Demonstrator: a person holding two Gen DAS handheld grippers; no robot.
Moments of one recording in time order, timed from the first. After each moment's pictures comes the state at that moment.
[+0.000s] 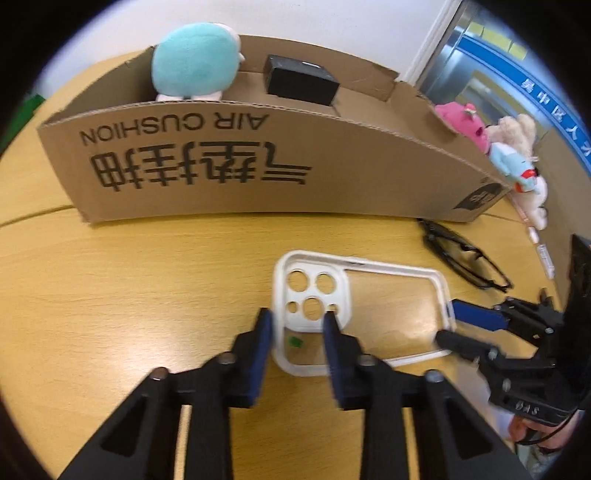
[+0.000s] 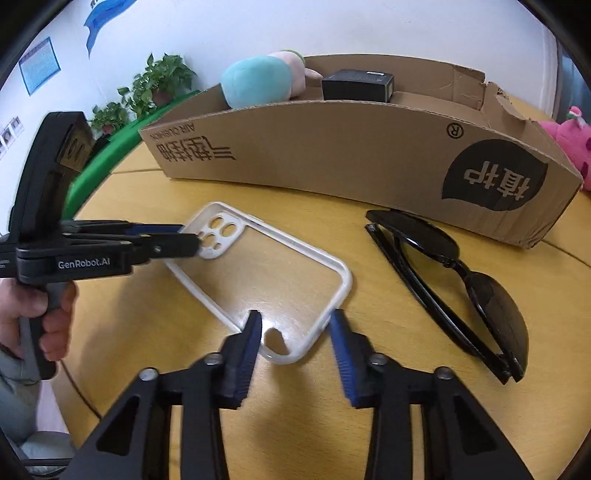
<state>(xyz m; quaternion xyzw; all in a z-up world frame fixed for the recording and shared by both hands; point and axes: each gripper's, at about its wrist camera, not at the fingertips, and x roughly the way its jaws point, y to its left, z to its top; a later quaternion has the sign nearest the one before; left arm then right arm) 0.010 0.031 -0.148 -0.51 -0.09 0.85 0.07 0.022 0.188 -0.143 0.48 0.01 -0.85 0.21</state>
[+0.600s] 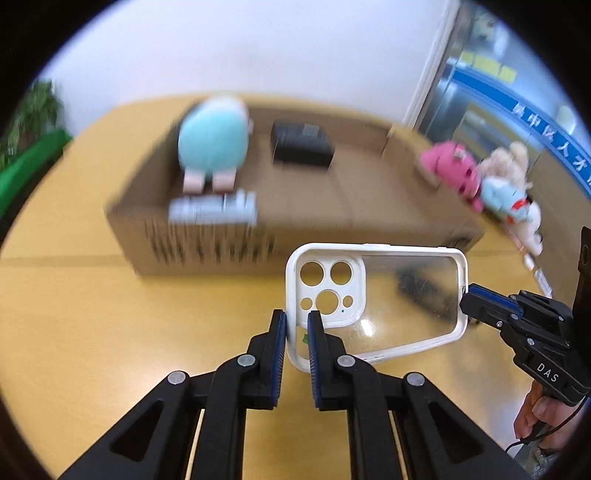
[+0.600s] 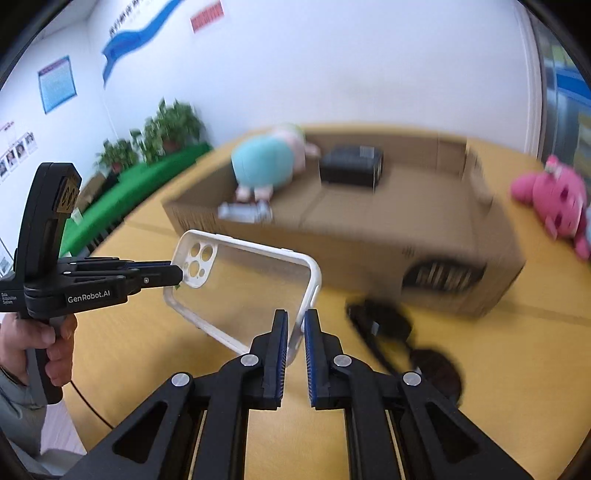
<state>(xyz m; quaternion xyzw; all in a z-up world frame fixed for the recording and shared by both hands) 0.030 0.032 -0.064 -0.42 -0.08 0.90 0.05 0.028 0.207 -0.062 0.37 -0.01 -0.90 0.22</state>
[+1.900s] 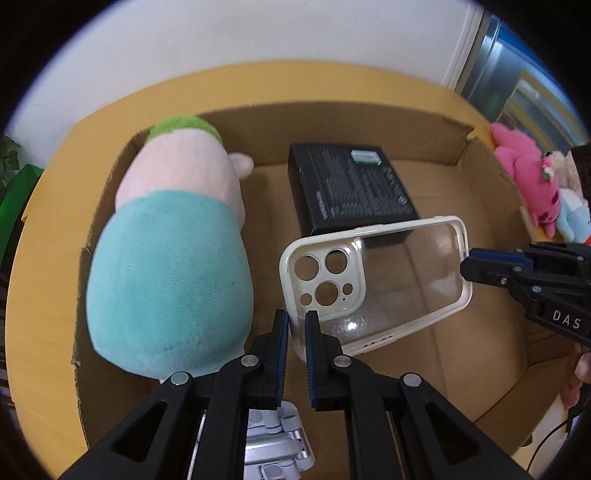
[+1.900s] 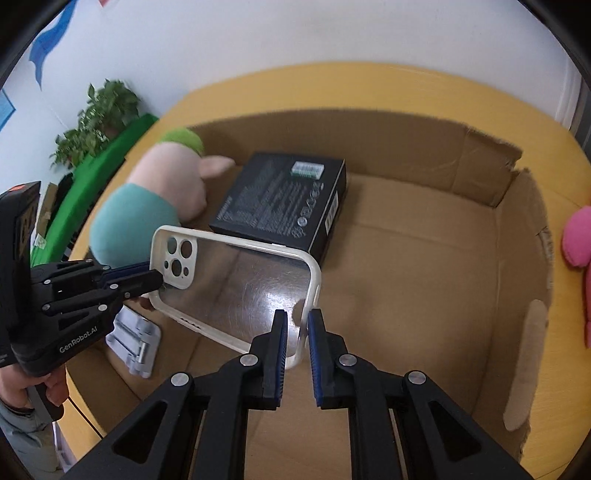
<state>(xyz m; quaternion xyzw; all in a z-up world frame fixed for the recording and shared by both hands) -0.220 0.009 -0.093 -0.55 -0.01 0.84 0.03 -0.265 0.212 -0.092 0.55 -0.03 -0.82 0.19</state>
